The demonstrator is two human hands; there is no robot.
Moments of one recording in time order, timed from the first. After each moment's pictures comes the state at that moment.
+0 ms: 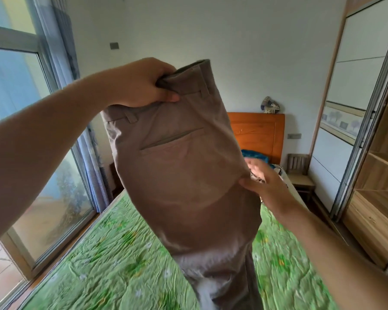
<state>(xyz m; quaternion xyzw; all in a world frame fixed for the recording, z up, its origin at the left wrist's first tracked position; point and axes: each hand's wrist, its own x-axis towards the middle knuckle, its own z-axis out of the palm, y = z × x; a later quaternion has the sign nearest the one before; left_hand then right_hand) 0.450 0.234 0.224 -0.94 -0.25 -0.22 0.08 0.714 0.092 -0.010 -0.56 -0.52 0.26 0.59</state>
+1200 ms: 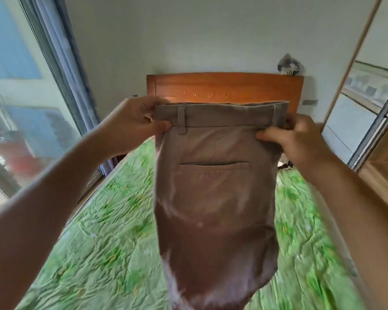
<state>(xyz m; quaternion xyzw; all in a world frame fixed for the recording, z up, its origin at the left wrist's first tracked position) 0.407 0.255 0.065 -0.85 -0.27 -0.36 -0.29 0.699 0.125 0.033 -0.57 -0.55 0.19 0.58</state>
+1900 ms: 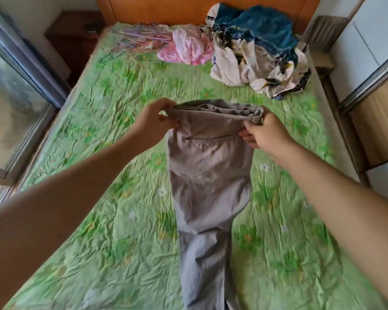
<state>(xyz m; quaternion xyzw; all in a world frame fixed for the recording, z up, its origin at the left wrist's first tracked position) 0.527 0.530 -0.256 -0.75 -0.42 -0.24 -0.44 0.775 0.392 -0.264 -0.77 -0.34 0.33 0.42</state>
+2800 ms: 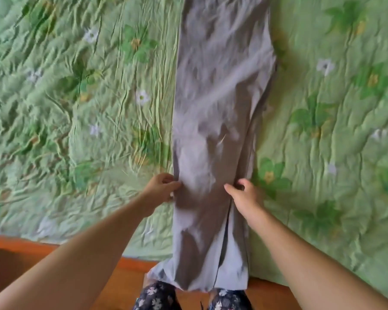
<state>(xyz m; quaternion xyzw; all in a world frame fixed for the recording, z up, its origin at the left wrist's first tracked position) 0.453 0.295 -0.694 -0.38 -0.66 0.04 -0.65 0.673 0.178 -0.722 -0.86 -0.14 0.48 0.11</state>
